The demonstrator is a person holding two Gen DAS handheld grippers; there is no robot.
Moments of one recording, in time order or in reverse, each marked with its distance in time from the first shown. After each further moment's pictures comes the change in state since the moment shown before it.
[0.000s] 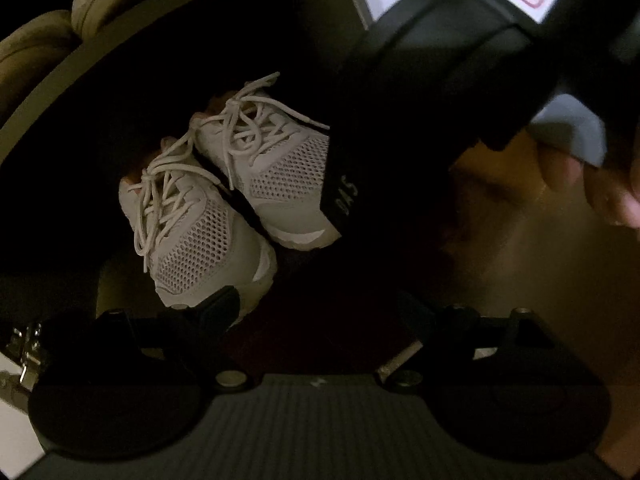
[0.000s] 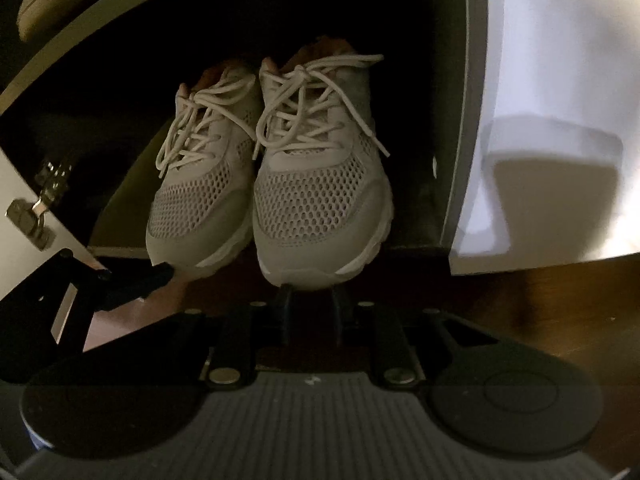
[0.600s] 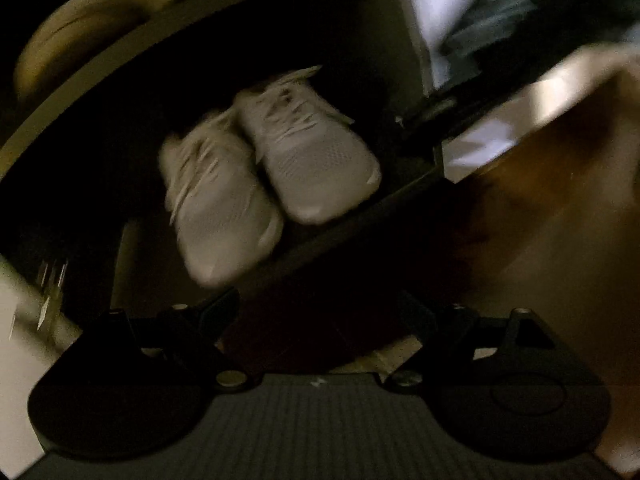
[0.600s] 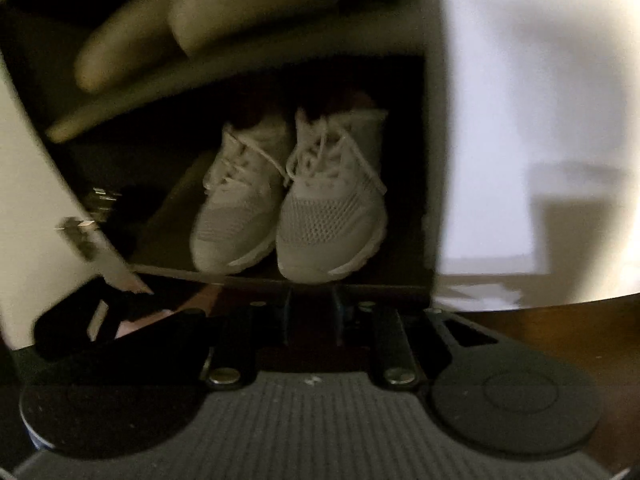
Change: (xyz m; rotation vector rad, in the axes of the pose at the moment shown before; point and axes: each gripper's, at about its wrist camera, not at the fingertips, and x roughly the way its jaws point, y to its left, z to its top) left arm -0.139 -0.043 -0.039 -0.283 0.117 0.056; right arm -0.110 -0.016 0.000 -0.080 -0.083 0.075
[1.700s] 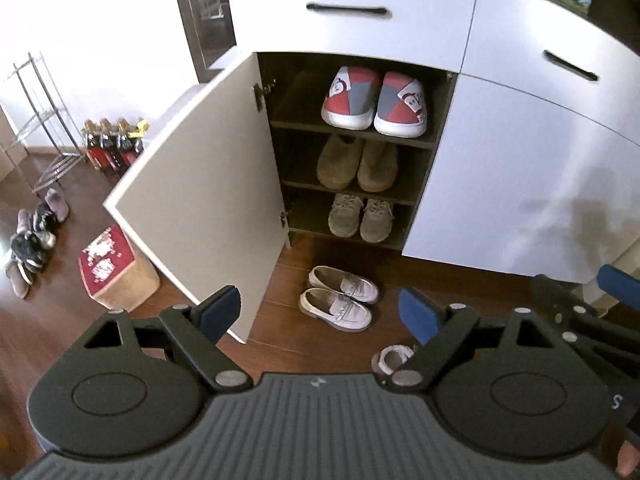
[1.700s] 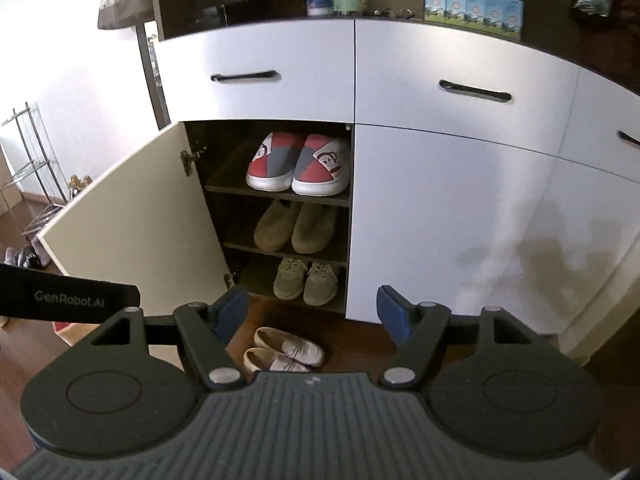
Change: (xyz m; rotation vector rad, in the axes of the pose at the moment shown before) left arm -0.669 0.044 0.253 -0.578 0.239 0.192; right arm -0.603 0.130 0.153 -0.104 -0.047 -0.079
